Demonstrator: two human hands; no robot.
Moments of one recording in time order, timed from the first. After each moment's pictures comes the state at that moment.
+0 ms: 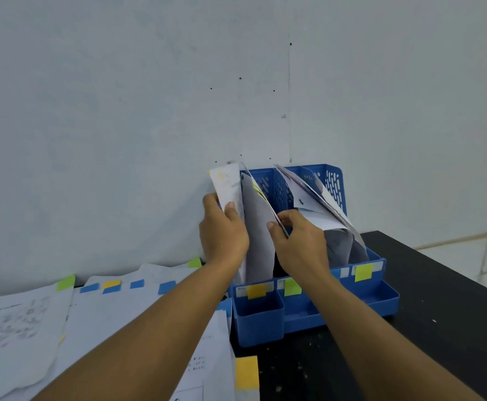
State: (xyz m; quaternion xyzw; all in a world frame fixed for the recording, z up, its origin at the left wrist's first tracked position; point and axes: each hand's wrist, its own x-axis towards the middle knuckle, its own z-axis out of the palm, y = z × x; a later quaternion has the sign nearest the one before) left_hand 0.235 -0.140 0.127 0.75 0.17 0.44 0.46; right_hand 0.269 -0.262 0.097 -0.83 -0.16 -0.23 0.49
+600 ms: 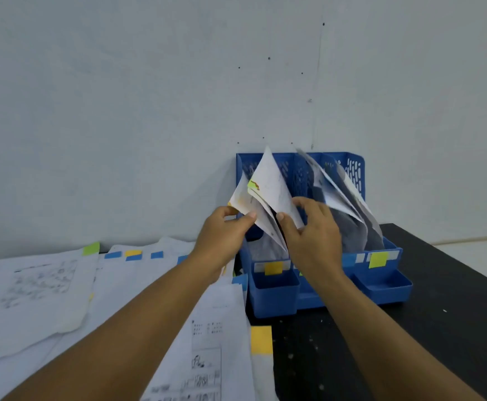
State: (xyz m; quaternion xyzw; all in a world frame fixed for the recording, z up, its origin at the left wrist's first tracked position) left_hand 0.182 -0.099 0.103 0.74 0.15 0.21 0.62; right_hand 0.240 -0.253 0.086 -0.82 -0.20 -0.28 0.47
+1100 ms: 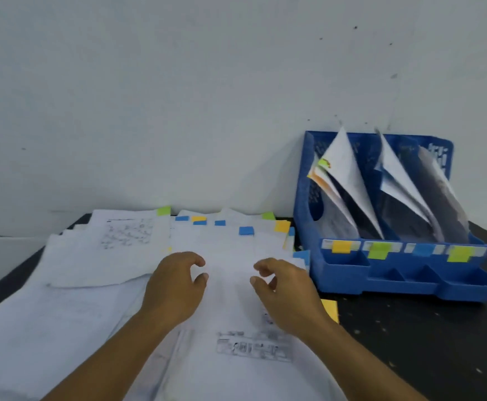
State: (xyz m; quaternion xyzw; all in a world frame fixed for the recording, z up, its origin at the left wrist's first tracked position) left_hand 0.020 0.015 0.004 0.90 0.29 0.23 0.25; right_hand 0.126 -0.168 0.008 -0.87 -0.35 -0.01 0.36
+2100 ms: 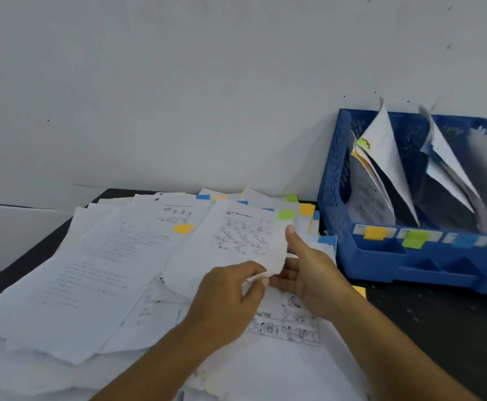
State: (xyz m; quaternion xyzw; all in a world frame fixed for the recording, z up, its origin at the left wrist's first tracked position) left_hand -0.007 -0.027 -0.008 0.90 0.07 0.29 0.32; right_hand 0.121 -0.139 0.017 -0.62 -0.09 0.36 0.69
